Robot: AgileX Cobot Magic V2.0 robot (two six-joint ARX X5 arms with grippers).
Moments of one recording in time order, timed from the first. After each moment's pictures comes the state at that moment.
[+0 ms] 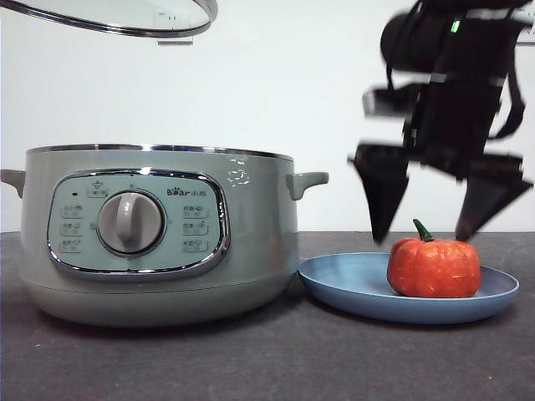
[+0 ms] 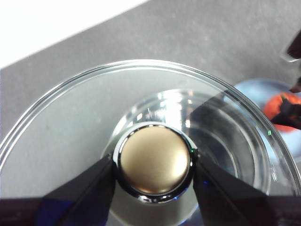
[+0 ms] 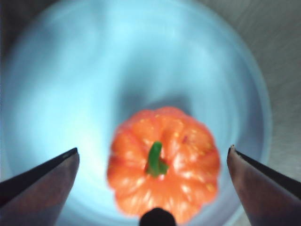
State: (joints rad) left arm -0.49 1.11 1.43 -0.90 -0.06 0.10; right arm 0.43 1.62 1.12 -0.67 0.03 0.08
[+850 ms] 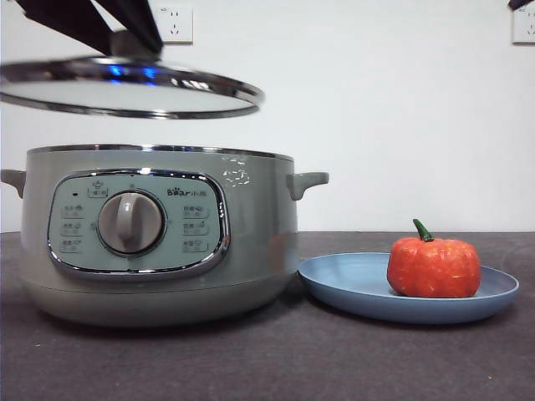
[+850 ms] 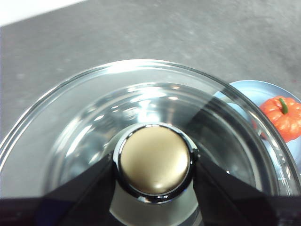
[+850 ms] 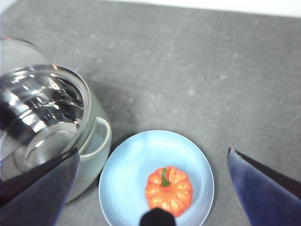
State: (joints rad) left arm -0.49 1.18 1.10 -0.51 0.03 0.01; right arm 0.43 0.94 1.12 -0.72 0.03 0.09
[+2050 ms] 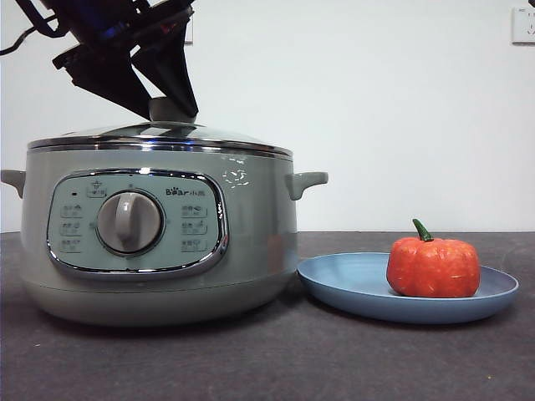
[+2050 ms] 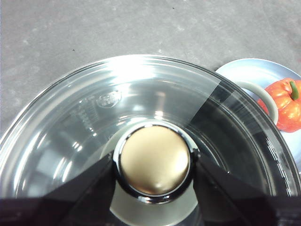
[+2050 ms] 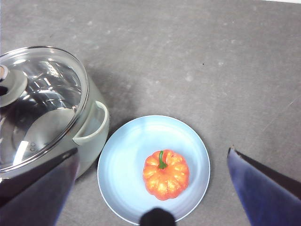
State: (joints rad) left arm -0.50 1.35 1.11 -0.45 0.06 -0.01; right arm 0.43 0.92 1.12 -0.79 0.03 0.09
